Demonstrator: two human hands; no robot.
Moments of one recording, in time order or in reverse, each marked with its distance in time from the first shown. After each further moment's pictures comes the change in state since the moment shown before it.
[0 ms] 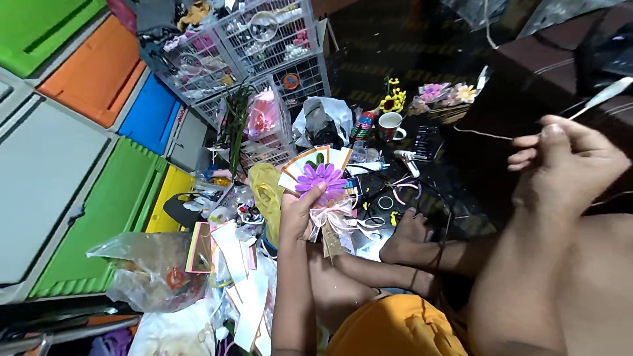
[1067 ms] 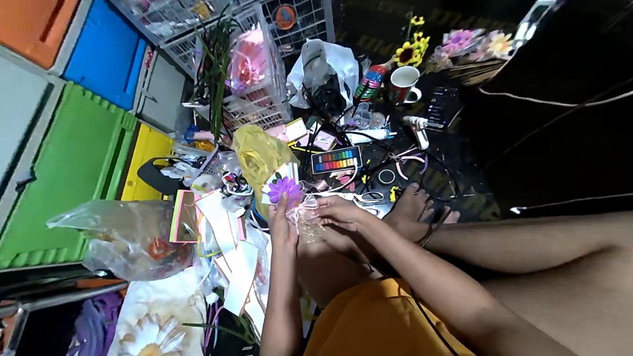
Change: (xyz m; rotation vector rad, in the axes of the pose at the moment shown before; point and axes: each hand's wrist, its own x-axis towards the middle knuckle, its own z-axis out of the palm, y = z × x) left_hand -0.010 -0.105 -0.106 -0.045 0.513 -0.087; right_hand -0.174 0.102 0.167 0.206 -1.234 1.101
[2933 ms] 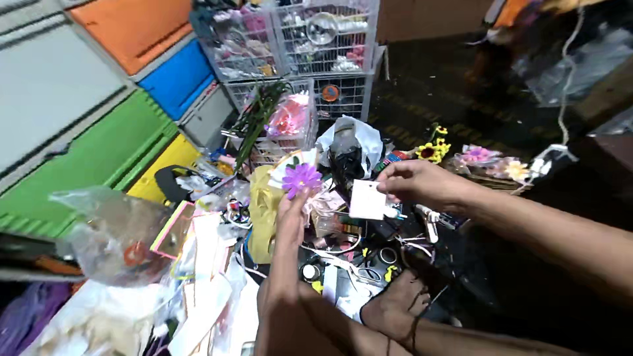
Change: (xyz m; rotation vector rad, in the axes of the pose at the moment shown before) left_hand 0.053 0.038 0.106 0.070 -0.159 0.271; right_hand -0.035 -0.234 -0.108 -0.740 0.107 -0.250
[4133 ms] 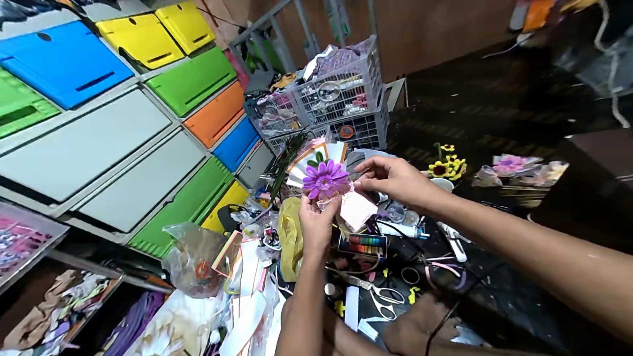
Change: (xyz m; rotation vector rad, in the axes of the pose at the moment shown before) left_hand -0.069 0.059 0.116 0.205 -0.009 0.388; right_hand -0.048 -0.043 -0.011 -0.019 0.130 -0.510
